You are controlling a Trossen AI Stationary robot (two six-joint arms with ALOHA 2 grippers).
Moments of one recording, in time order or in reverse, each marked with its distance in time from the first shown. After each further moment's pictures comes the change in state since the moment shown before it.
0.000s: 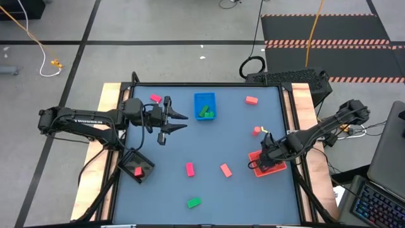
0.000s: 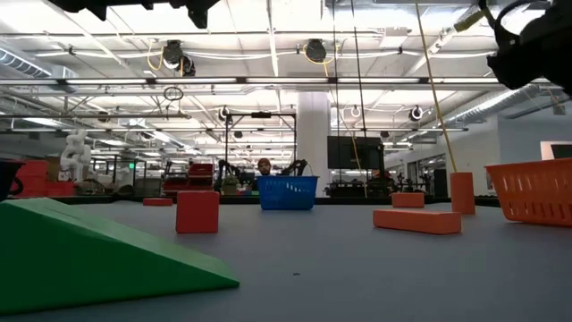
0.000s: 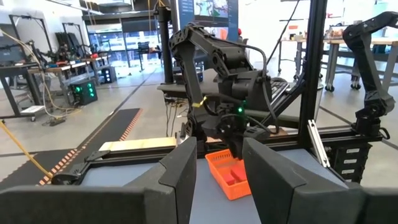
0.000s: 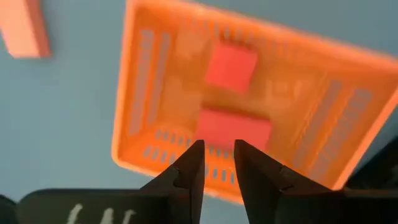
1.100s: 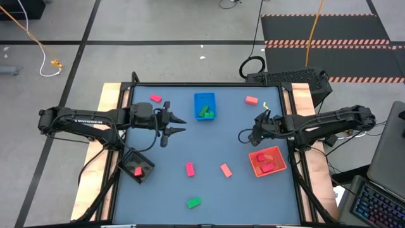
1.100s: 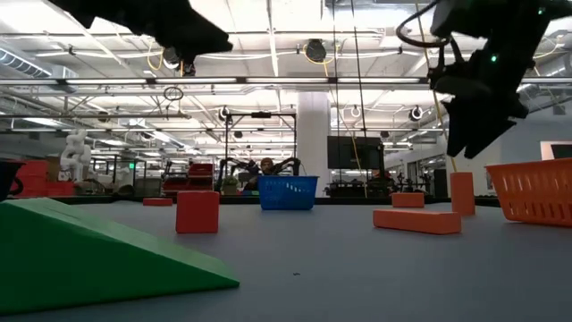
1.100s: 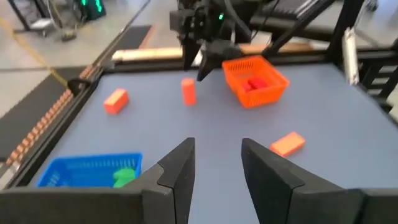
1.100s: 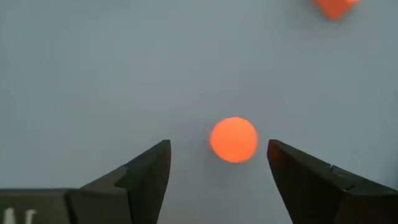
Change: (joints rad) left arm 0.001 0.000 -0.001 -0.362 -0.112 0.022; right arm -0.415 -0.053 -0.101 0.177 0.434 -0.589
